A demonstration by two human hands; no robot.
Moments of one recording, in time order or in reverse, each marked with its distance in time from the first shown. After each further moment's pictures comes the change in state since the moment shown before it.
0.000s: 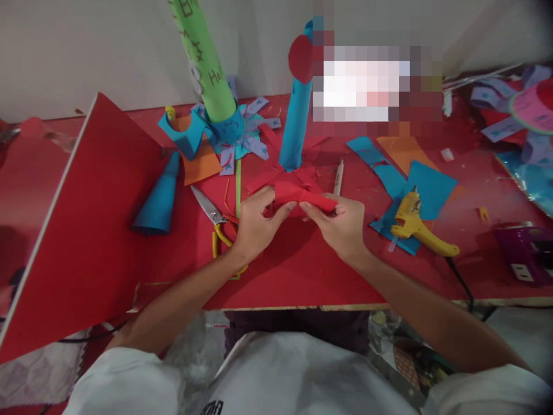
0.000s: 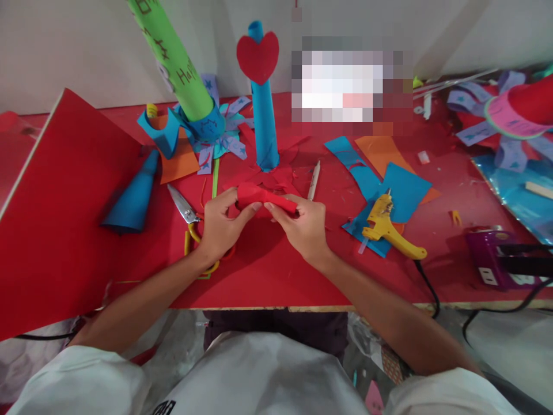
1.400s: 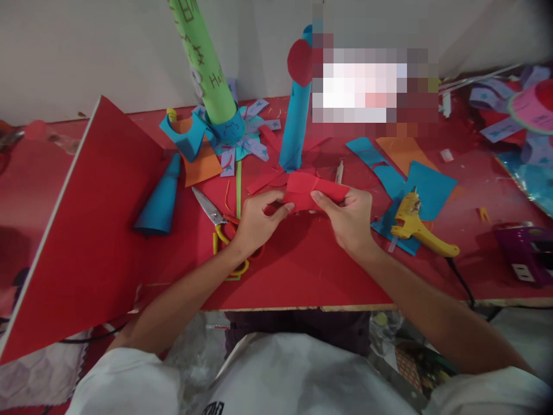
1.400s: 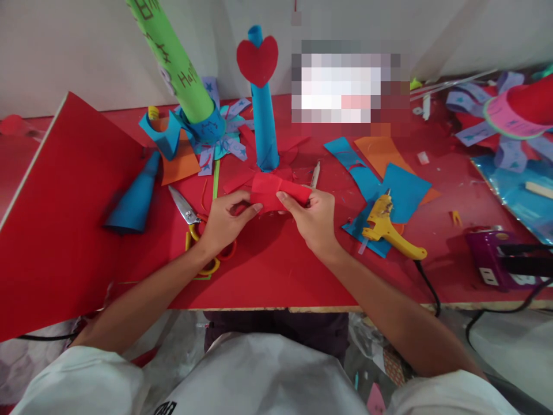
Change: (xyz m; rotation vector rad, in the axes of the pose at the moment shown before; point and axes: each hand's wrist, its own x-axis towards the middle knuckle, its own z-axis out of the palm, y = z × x) left_hand 0.007 -0.013 0.001 -0.110 -0.143 -0.038; right_hand 0.015 0.022 -0.003 0.212 0.094 0.106
